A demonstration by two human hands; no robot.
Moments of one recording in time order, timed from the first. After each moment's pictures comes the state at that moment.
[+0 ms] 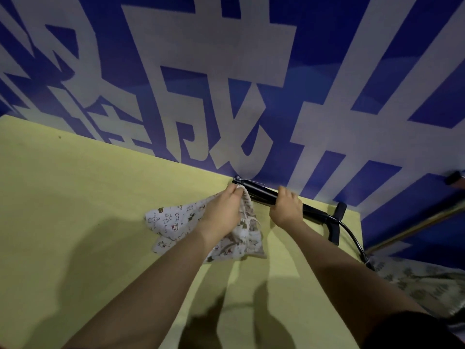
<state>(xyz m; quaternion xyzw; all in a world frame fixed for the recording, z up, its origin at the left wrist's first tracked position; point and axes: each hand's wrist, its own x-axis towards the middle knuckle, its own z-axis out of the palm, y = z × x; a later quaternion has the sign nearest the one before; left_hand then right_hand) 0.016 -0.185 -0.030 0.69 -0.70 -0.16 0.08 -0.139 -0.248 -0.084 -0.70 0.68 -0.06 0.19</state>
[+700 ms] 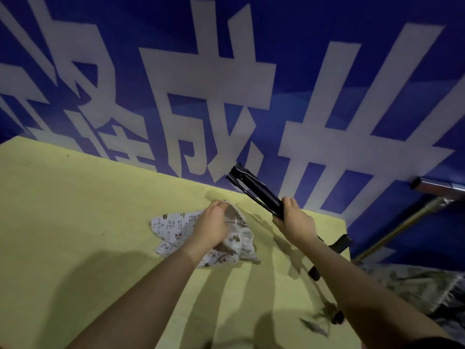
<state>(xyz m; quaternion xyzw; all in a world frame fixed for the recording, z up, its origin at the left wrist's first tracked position) 0.024 -0.156 -0.018 0.71 -0.63 -0.25 0.16 -0.182 -0.213 -0.054 -0.78 0.61 -0.10 0.11</state>
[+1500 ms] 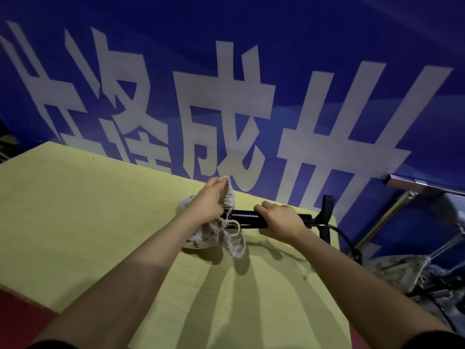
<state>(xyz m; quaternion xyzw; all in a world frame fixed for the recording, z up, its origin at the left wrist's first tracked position) 0.049 -0.086 0.055 0.67 -0.66 -0.25 0.22 -0.156 -0.123 0.019 -0.91 0.42 -0.01 -0.06</state>
